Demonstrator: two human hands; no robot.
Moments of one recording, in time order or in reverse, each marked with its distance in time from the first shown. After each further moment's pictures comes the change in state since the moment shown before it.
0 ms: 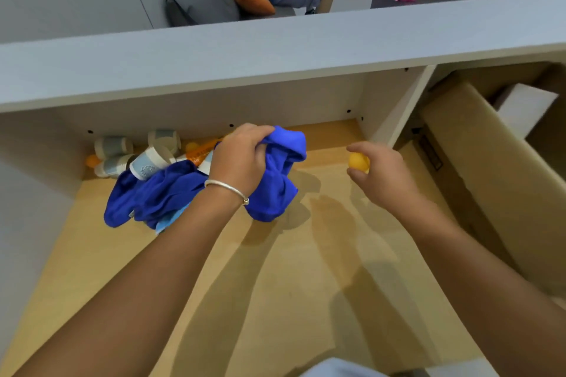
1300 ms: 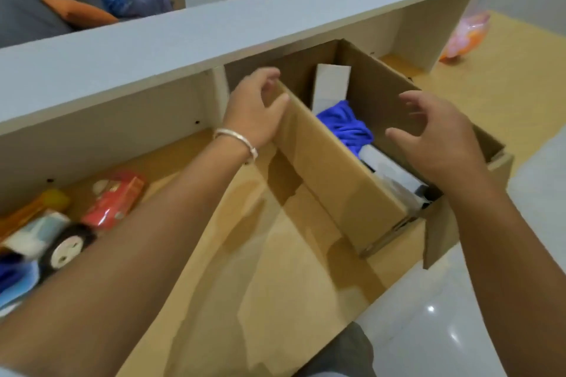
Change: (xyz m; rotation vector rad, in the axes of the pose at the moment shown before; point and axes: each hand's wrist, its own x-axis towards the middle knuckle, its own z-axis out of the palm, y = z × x) left_hand 0.080 0.260 0.165 -0.461 -0.275 0.191; right_hand -0.094 0.186 -0.205 -0.046 0.442 0.446
